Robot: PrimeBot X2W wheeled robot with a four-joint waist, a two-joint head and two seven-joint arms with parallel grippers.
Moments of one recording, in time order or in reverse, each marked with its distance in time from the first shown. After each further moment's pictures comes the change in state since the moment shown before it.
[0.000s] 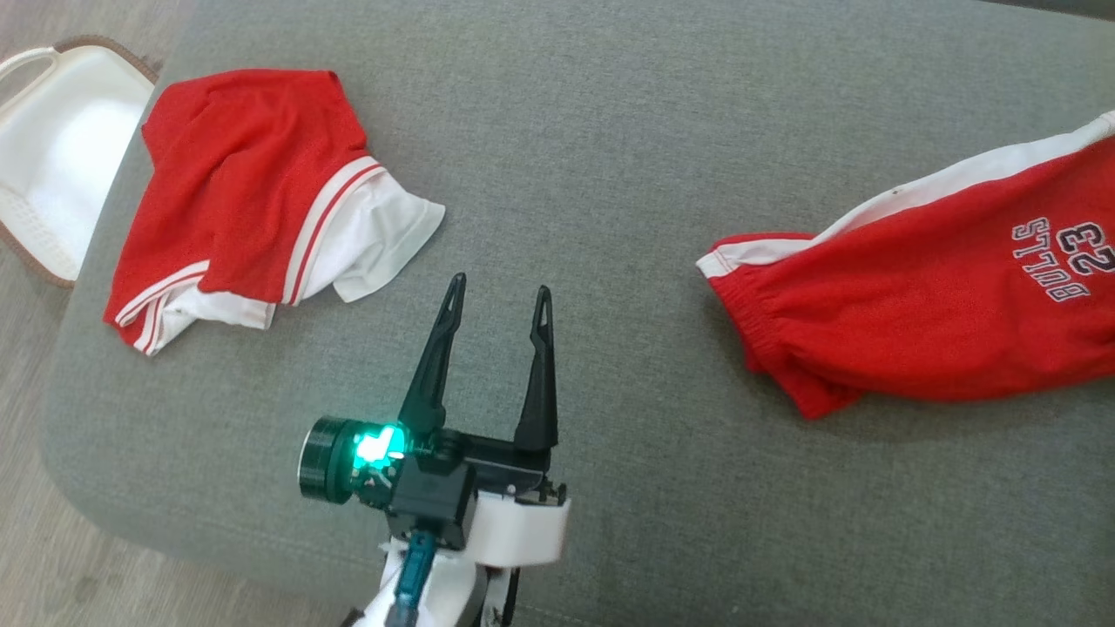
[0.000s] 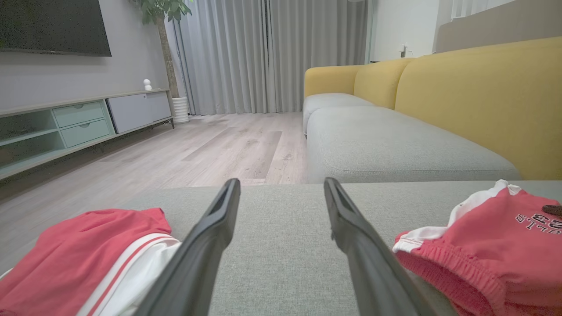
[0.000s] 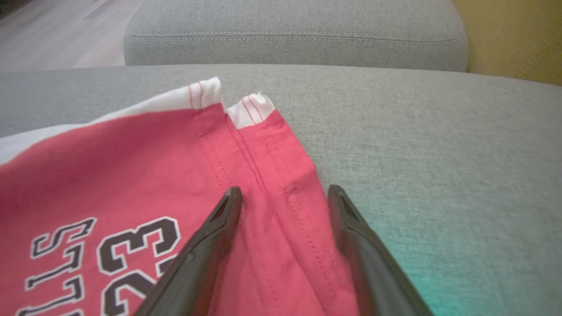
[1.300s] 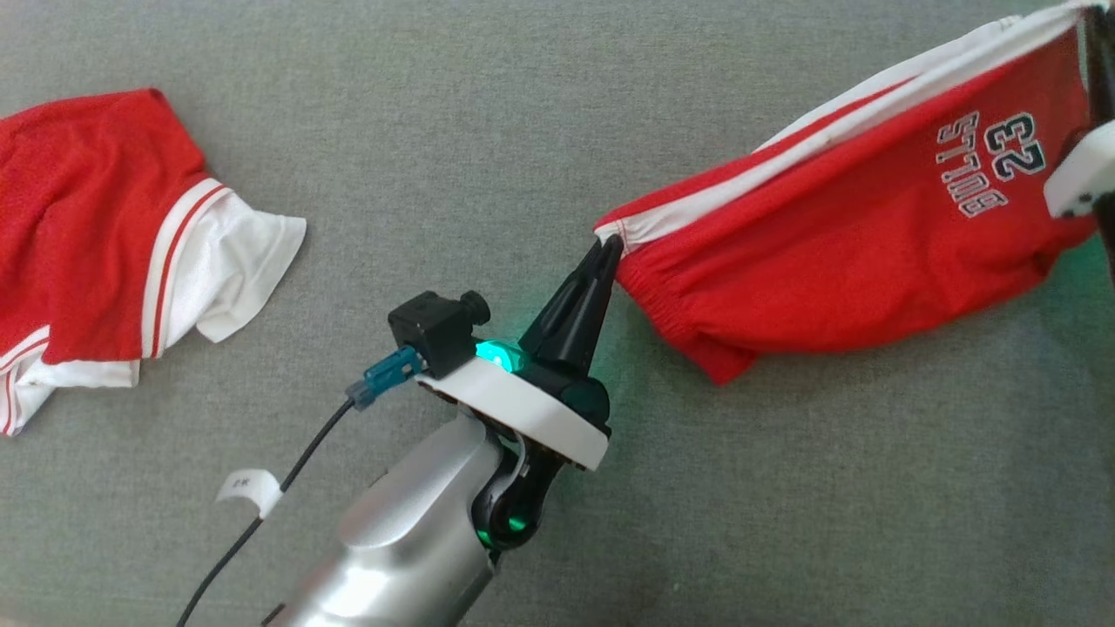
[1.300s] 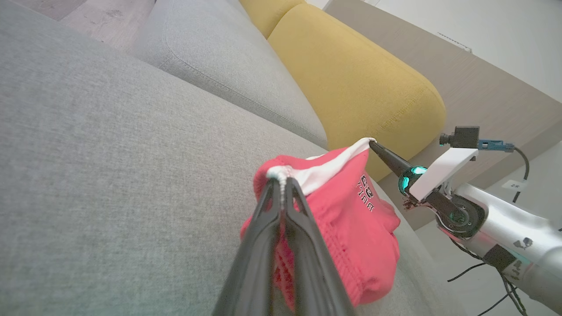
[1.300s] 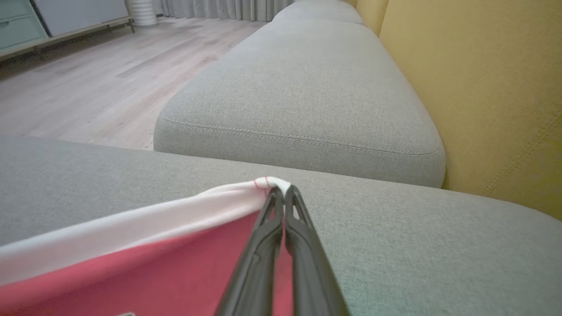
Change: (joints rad) left arm -0.357 0.000 -0.245 0.377 -0.788 -0.486 0.000; right arm -0.108 0.151 -0.229 -0.306 -0.387 0.000 0.044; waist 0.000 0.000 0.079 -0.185
